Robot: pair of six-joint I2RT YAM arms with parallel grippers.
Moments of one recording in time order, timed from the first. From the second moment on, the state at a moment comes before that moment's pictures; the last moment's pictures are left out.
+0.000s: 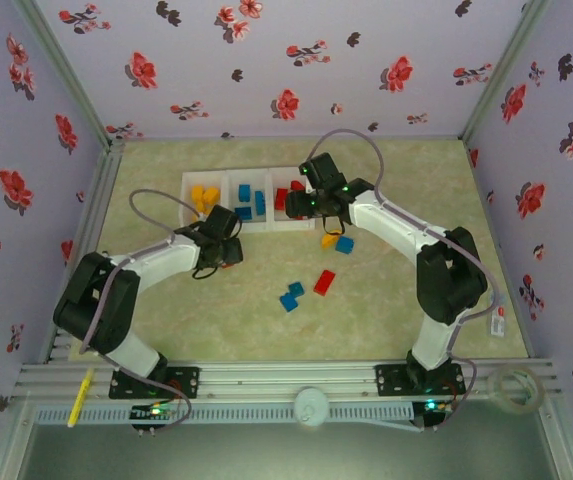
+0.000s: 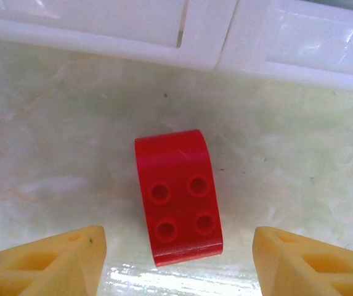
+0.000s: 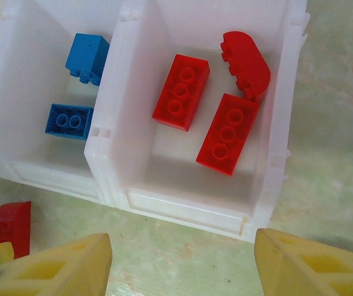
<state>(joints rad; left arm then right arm) -0.55 1.58 0.88 -0.44 -0.21 -0.67 0.61 1.79 1.42 -0.52 -0.02 0.39</state>
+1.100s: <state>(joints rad) -0.55 1.65 0.94 -0.45 -0.22 -0.61 0.61 1.78 1.41 -0.52 -0.02 0.39</state>
